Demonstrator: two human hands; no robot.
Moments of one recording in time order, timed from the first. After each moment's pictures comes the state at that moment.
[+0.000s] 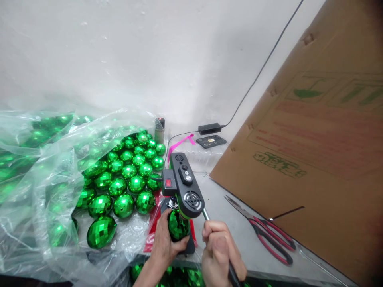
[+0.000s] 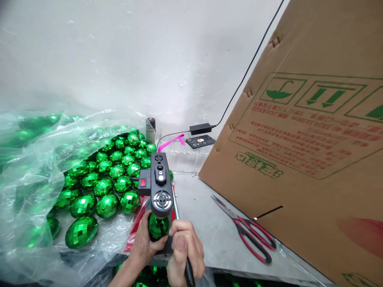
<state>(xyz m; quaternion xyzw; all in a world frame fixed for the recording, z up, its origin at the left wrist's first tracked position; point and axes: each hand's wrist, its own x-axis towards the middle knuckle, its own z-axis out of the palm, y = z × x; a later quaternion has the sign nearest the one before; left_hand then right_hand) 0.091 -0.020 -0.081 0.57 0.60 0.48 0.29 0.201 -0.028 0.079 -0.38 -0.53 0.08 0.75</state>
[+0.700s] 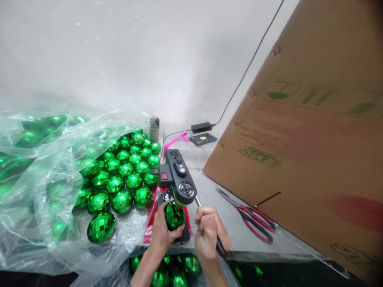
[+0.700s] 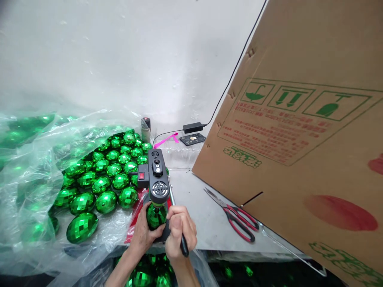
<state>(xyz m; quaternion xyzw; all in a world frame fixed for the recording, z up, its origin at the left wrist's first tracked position) 0.079 -0.012 -0.074 0.60 0.56 0.47 0.31 0.201 -0.023 0.056 -0.35 -0.54 0.08 0.76</state>
